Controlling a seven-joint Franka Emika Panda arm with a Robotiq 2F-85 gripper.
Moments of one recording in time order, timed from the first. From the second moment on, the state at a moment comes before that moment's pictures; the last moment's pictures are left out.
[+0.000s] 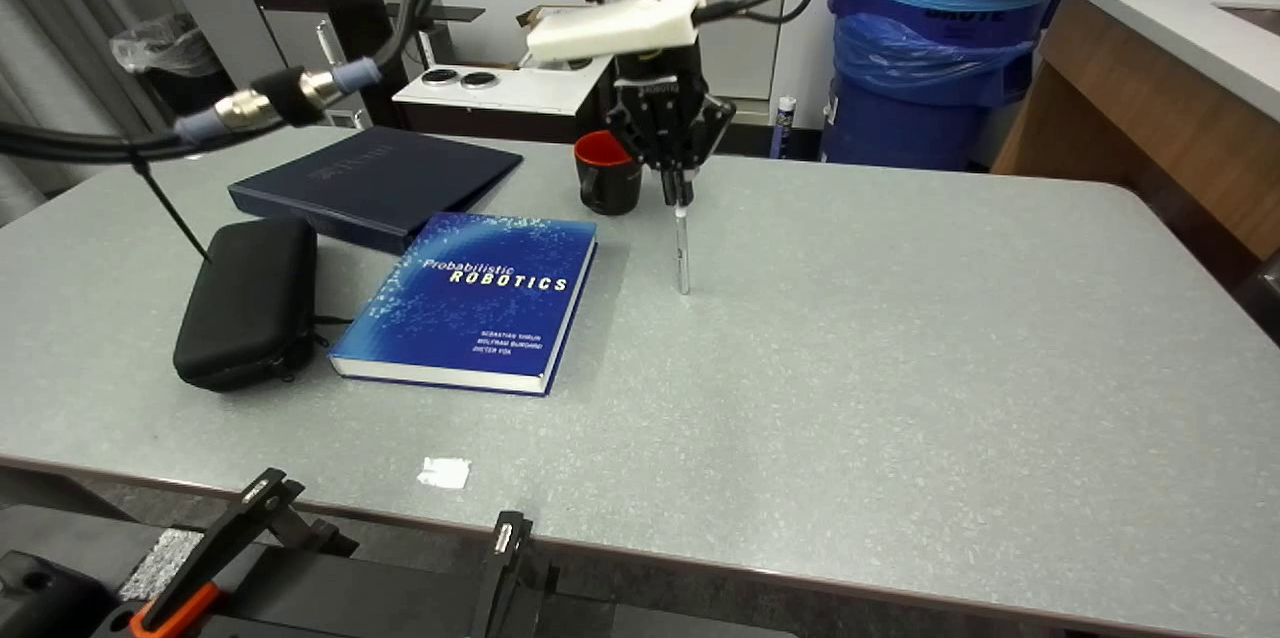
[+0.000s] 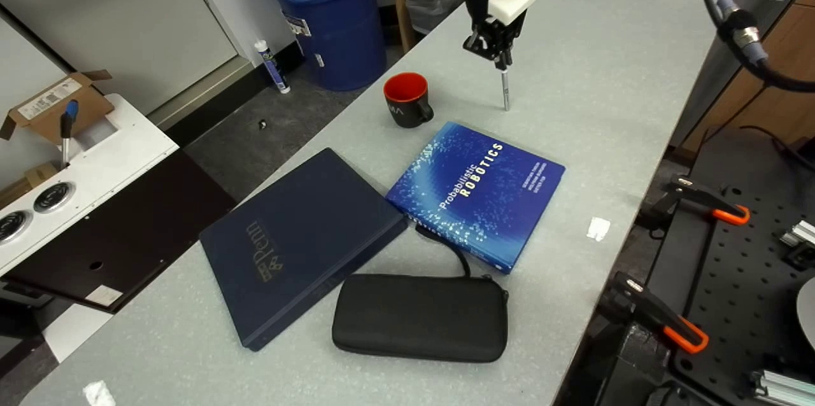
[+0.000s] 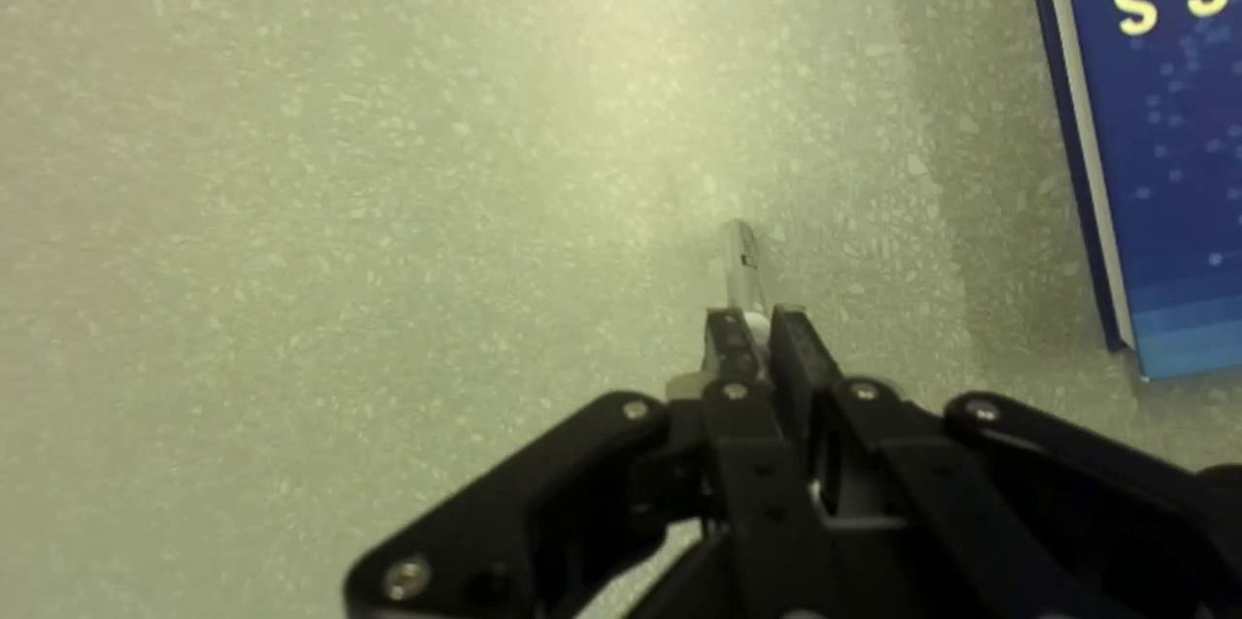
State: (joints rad) arm -0.08 0.45 -0.16 -2.01 -0.23 2.34 0.21
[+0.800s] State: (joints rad) arm -0.03 0.72 -0.18 -1.74 -0.14 2.49 0.36
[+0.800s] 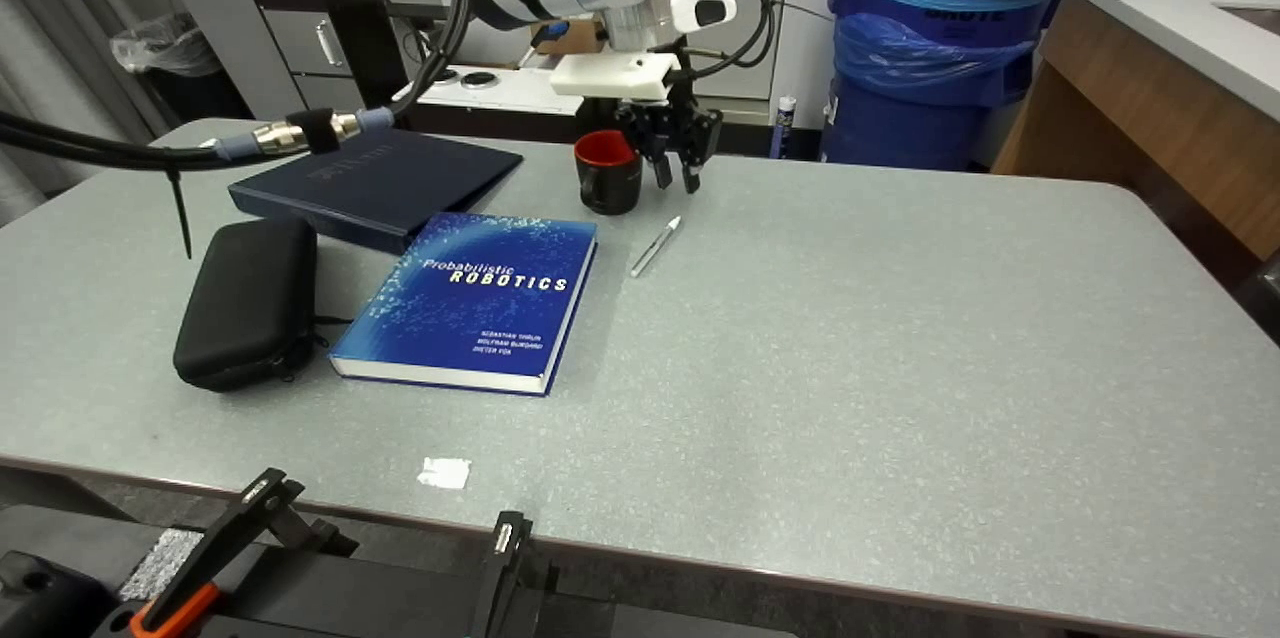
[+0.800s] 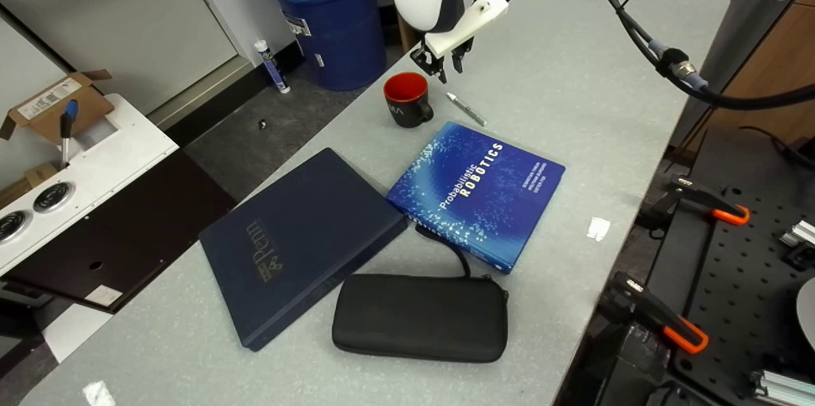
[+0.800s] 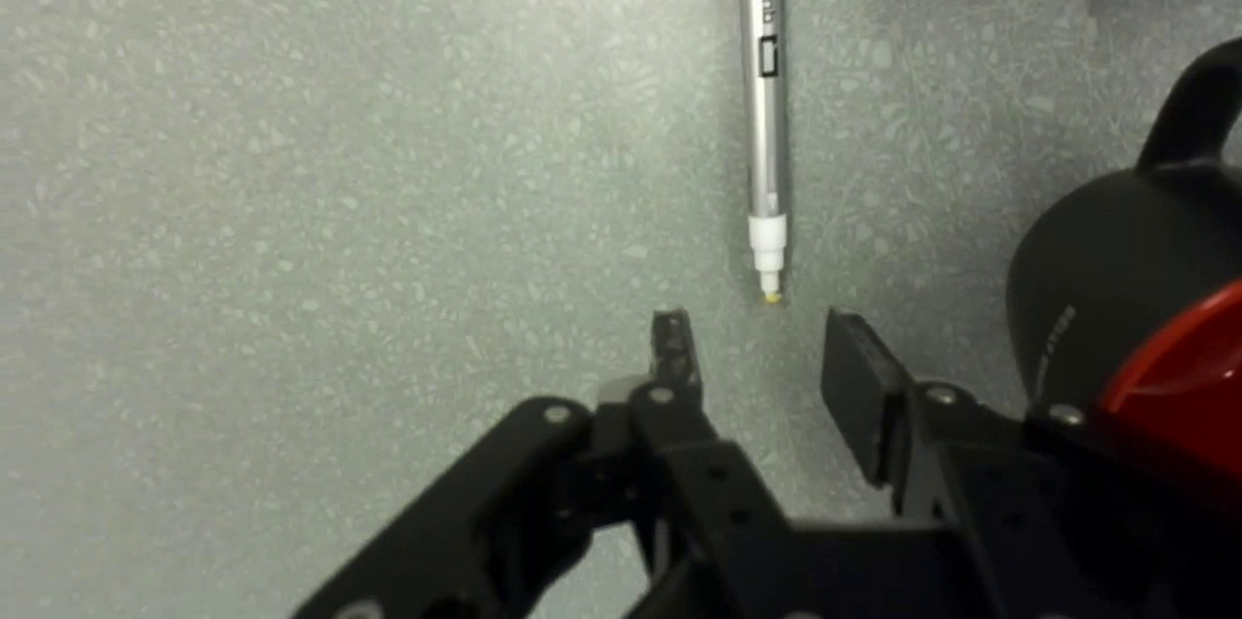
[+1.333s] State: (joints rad) arm -0.03 0.71 -0.19 -1.73 -0.14 2.51 0.37
